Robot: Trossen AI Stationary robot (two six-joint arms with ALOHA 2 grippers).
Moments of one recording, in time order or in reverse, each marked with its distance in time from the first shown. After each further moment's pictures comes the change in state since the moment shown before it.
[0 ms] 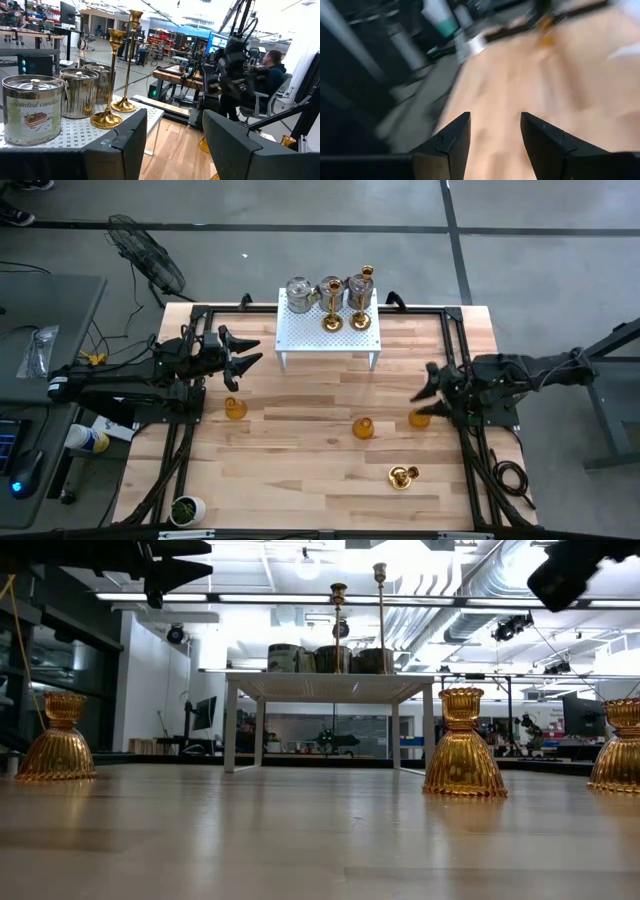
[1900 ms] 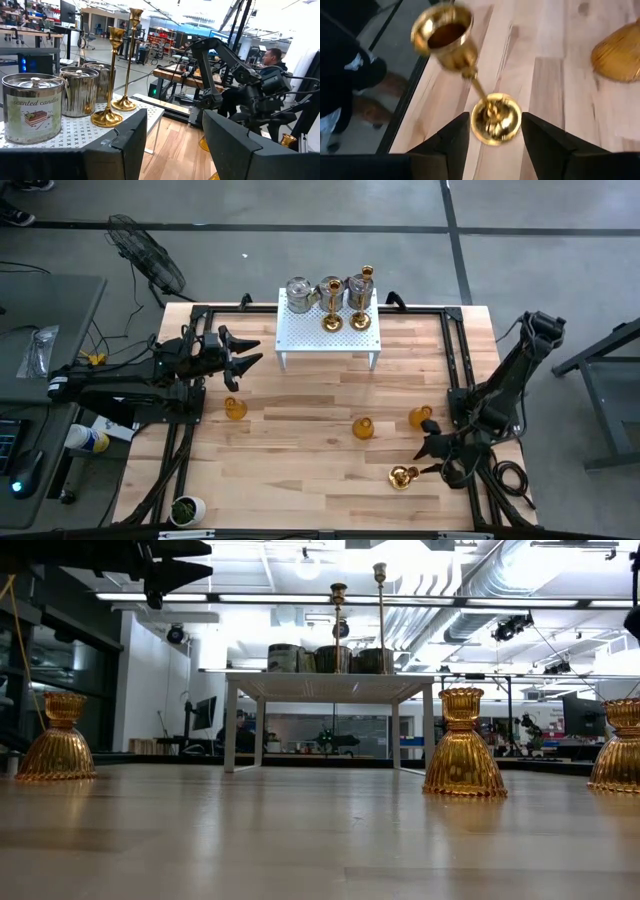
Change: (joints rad) left arm 0.000 0.000 0.000 -0.008 0.000 0.000; right arm 0.779 0.525 -0.099 0.181 0.540 0.297
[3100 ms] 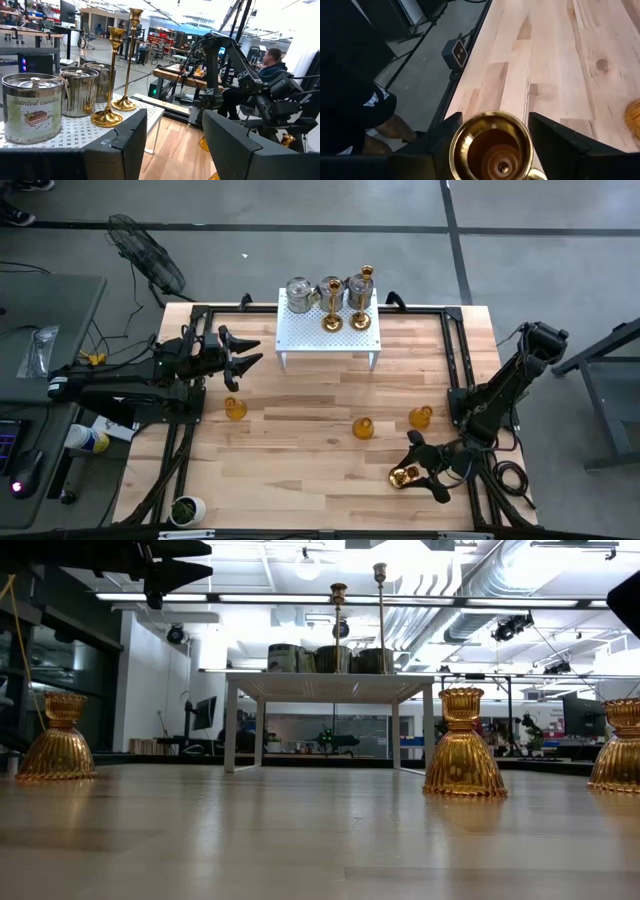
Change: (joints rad) left arm 0.000 0.000 0.000 0.000 0.000 0.000; right arm -0.040 0.230 0.000 0.467 0.081 -0.102
